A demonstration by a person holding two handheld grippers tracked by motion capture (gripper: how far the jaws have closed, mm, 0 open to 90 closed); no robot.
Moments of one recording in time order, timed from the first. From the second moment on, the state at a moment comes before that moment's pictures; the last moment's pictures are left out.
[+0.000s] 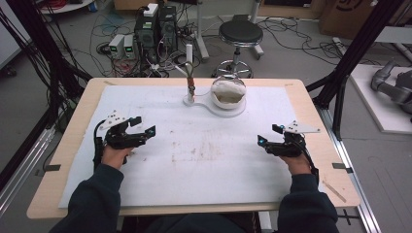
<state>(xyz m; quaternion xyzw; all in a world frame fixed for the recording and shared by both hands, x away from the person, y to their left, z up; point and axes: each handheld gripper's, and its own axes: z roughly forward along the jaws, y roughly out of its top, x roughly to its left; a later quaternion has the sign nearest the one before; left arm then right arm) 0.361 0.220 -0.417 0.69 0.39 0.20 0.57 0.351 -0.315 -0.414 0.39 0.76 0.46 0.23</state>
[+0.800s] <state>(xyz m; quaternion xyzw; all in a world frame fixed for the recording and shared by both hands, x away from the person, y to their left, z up) 0.363 0.219 -0.419 0.70 0.39 0.19 0.57 0.351 -0.316 -0.415 0.40 0.76 0.45 0.23</state>
